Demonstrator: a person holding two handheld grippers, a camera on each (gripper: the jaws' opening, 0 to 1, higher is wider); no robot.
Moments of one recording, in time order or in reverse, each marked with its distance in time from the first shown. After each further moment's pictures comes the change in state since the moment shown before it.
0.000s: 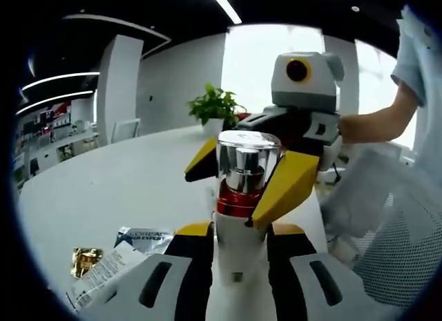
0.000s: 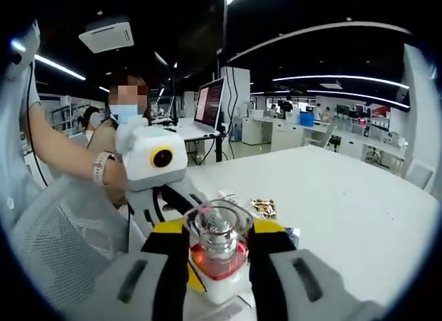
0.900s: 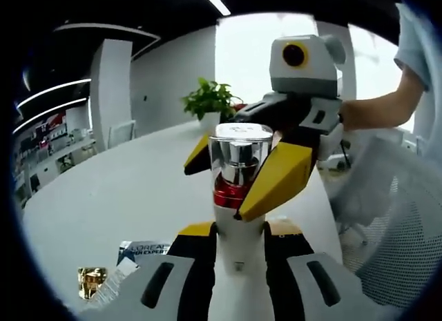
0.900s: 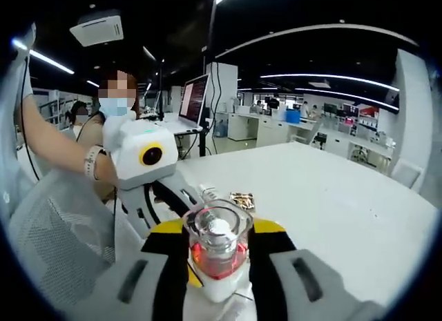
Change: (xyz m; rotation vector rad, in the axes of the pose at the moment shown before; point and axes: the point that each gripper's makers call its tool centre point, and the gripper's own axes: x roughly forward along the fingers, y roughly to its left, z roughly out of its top) left arm 0.027 0.007 0.004 0.080 0.060 -0.005; right arm -0.020 -0.029 -0.007 -0.004 0.030 -0.088
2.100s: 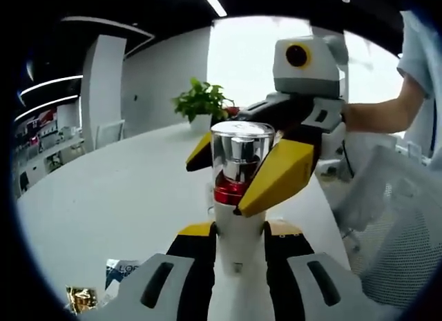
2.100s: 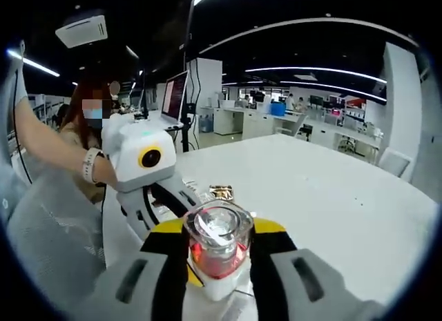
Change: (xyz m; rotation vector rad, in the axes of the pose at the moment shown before) left arm 0.031 0.005 0.009 -0.018 -0.023 -0.078; right arm -0.013 -0.034 -0.008 0.055 0.040 -0.077
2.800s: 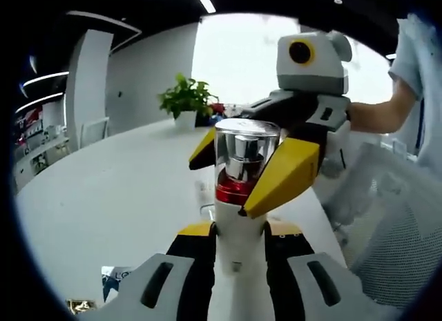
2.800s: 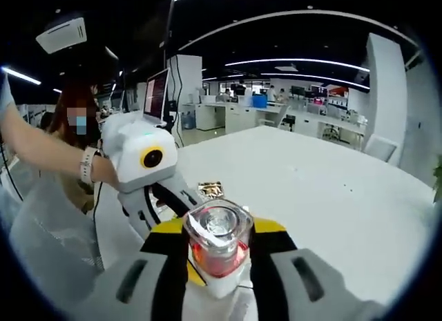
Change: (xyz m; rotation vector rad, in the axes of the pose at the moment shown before) left arm 0.002 0.000 -0.001 0.004 0.036 -0.123; right arm 0.000 -0.005 -0.004 0.054 0.027 -0.103
